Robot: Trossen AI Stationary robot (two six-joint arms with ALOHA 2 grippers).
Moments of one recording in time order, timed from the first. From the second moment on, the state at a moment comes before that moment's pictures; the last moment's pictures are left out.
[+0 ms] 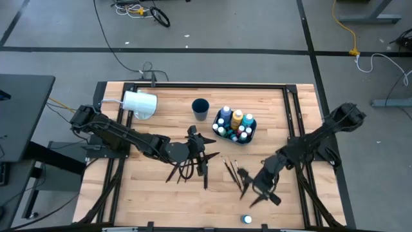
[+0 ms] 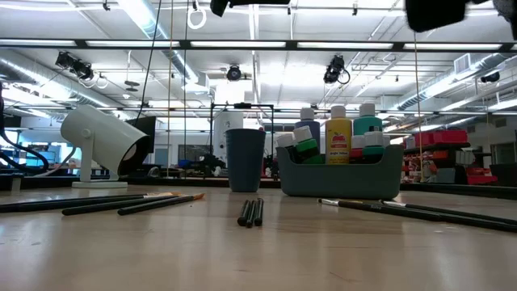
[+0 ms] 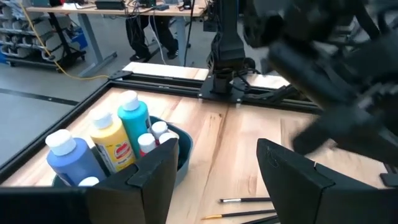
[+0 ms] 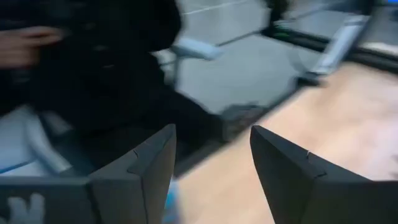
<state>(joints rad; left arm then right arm) -0.34 1.57 1.18 0.06 -0.61 -0.20 0.55 1.41 0.56 0.61 -0.36 -0.05</state>
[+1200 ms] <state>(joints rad) -0.34 1.57 1.18 0.06 -0.61 -0.12 0.69 1.79 0.65 0.86 -0.35 -0.02</state>
